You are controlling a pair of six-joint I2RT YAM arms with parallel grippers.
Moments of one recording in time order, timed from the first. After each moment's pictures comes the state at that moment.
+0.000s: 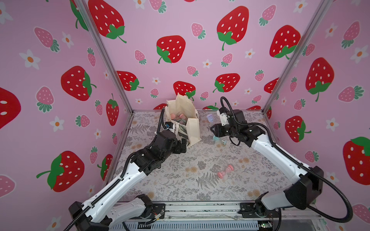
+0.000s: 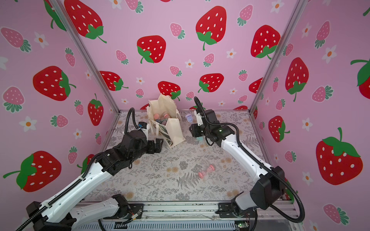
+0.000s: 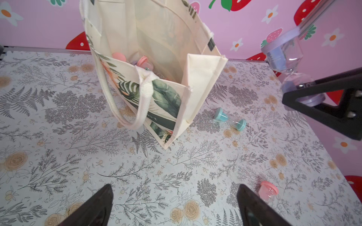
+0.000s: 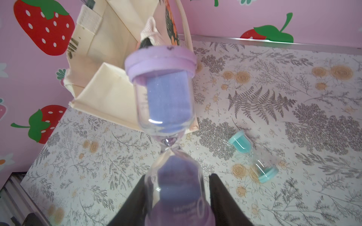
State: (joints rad) left arm -0.65 1.05 1.09 -0.65 -0.27 -0.44; right arm 0.66 1.49 1.42 -0.57 -0.10 0.26
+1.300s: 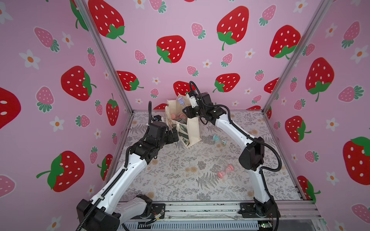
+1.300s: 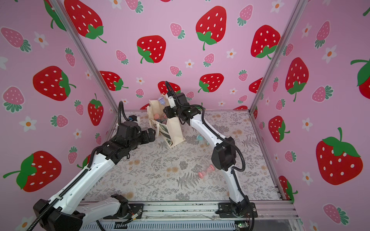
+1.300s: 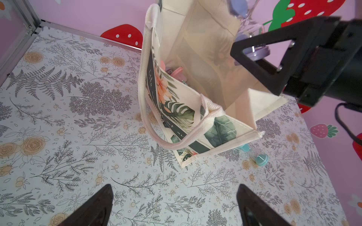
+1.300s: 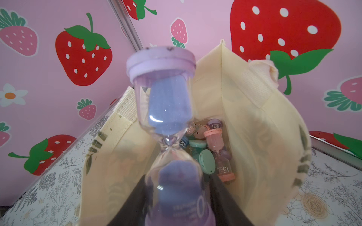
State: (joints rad) left arm -0.42 1.14 1.11 -0.60 -0.17 -0.50; right arm 0.75 2.24 2.29 -0.52 -0.17 0.14
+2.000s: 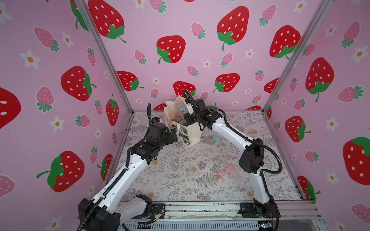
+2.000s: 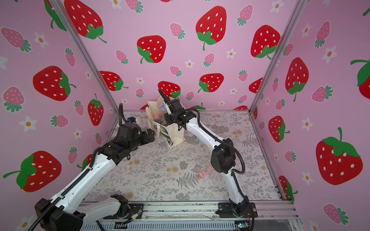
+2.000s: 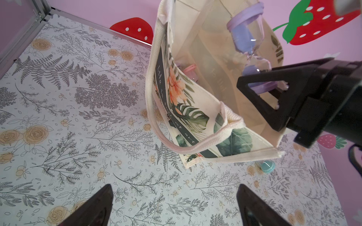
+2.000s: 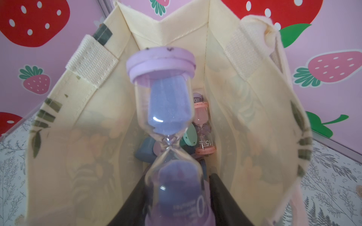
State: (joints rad) left arm -0.40 1.14 1.07 -0.58 -0.19 -0.55; right arm 0.82 2.19 2.18 -0.62 0.08 0.06
